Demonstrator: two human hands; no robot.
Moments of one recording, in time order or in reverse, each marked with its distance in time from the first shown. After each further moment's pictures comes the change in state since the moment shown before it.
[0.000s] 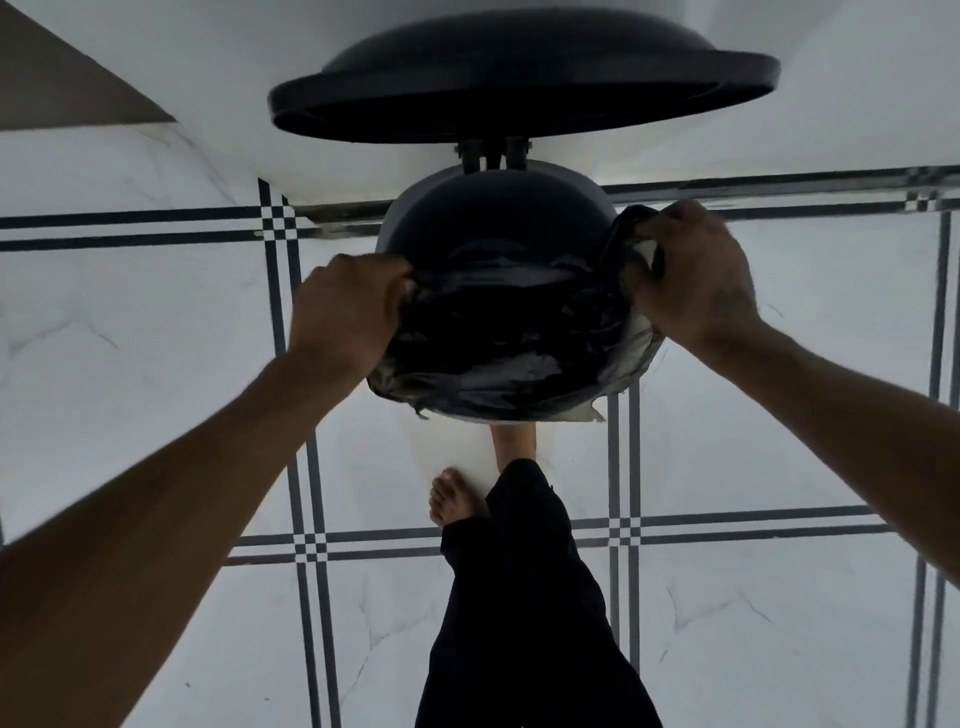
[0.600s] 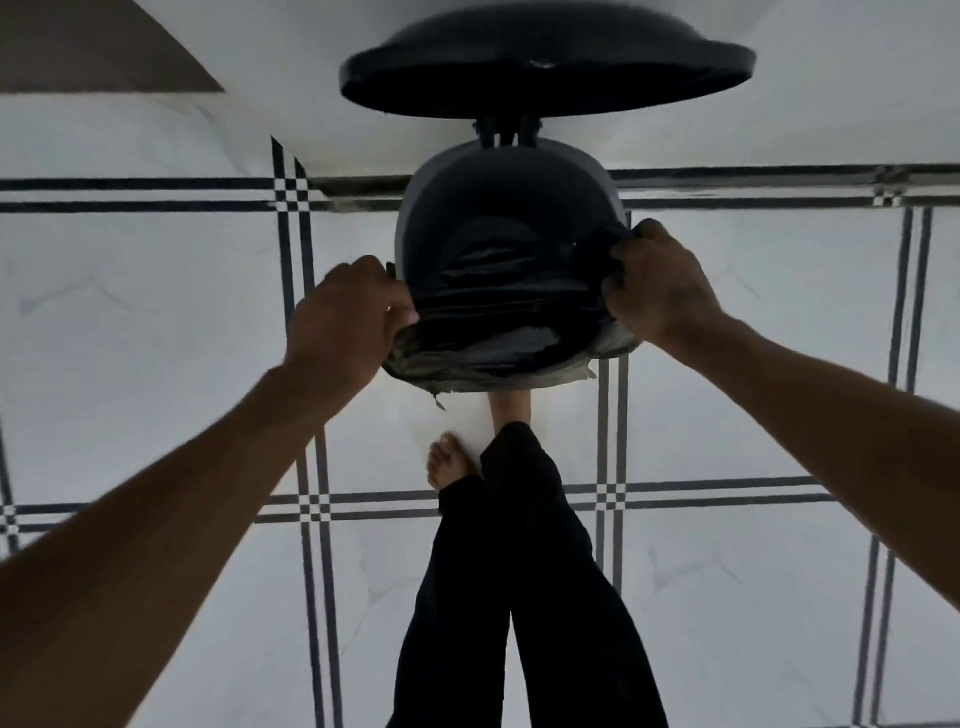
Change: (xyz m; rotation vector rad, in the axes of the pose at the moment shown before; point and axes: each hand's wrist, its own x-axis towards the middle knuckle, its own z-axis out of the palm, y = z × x) left_hand -0.067 -0.007 -0.026 -0.035 -0.131 -0.013; right_hand -0.040 -0.046 -0.019 -0.105 -0.286 0.081
